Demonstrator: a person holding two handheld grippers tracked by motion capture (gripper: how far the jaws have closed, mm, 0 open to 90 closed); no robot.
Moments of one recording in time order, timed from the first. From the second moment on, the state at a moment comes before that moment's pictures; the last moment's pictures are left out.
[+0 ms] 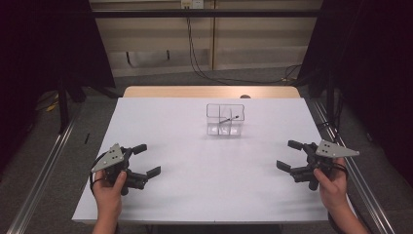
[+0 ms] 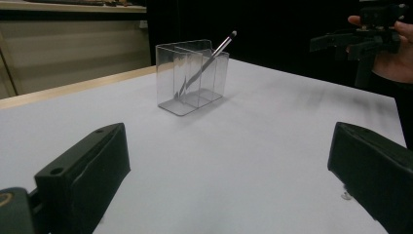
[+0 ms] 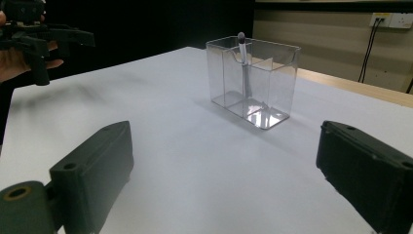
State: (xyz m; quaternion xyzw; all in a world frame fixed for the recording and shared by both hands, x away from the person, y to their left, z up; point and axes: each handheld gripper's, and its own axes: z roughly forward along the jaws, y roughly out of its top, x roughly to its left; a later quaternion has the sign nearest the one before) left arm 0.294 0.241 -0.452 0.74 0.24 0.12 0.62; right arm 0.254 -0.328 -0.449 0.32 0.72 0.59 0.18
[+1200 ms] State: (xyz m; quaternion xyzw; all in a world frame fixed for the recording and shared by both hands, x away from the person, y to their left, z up) left arm 0.300 0.240 -0.454 0.74 0.24 0.12 0.62; right arm 0.236 -0.338 -0.458 0.32 0.72 0.59 0.18
